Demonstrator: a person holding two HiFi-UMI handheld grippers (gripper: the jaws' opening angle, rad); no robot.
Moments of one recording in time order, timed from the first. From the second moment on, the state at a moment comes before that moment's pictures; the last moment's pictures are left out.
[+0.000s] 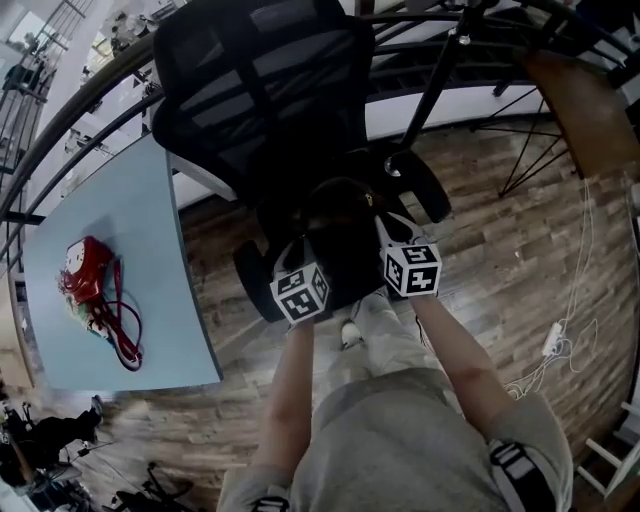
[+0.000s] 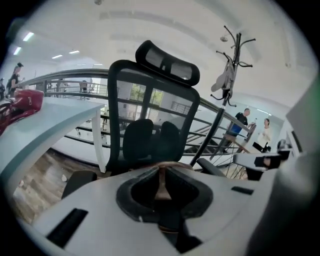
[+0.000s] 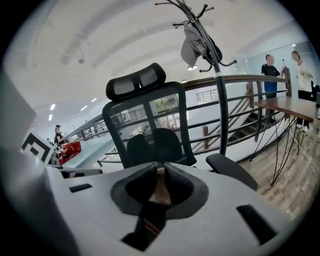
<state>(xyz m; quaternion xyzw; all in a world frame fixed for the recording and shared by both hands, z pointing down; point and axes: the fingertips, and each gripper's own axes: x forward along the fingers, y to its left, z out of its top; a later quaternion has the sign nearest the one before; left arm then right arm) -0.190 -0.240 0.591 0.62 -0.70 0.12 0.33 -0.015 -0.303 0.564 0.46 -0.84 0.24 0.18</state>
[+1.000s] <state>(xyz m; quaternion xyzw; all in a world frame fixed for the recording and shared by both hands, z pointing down) -0.162 -0.116 0.474 0.68 -0.67 0.10 0.28 0.004 -0.155 0.448 0.45 -0.86 0.19 0.13</state>
